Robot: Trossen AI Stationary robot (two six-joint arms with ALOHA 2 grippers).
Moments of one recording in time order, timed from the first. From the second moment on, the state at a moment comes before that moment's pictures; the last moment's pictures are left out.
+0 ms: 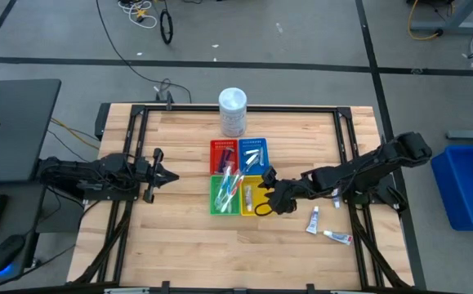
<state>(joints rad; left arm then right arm) -0.08 0.01 0.01 0.07 -0.02 -0.01 0.27 1.47 0.81 -0.19 0.34 -0.82</state>
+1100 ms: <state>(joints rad) -0.08 0.01 0.01 0.07 -0.03 -0.01 0.58 1.26 0.68 -0.59 0.02 -0.62</state>
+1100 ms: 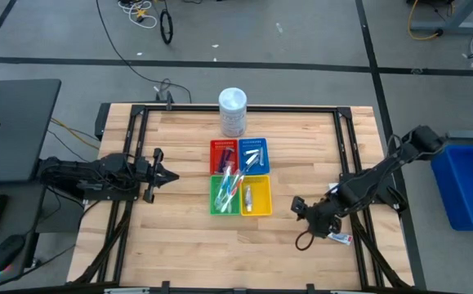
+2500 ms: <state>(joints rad) -0.08 0.01 0.01 0.06 -0.03 -0.01 0.57 1.41 0.63 -0.75 0.07 -0.89</state>
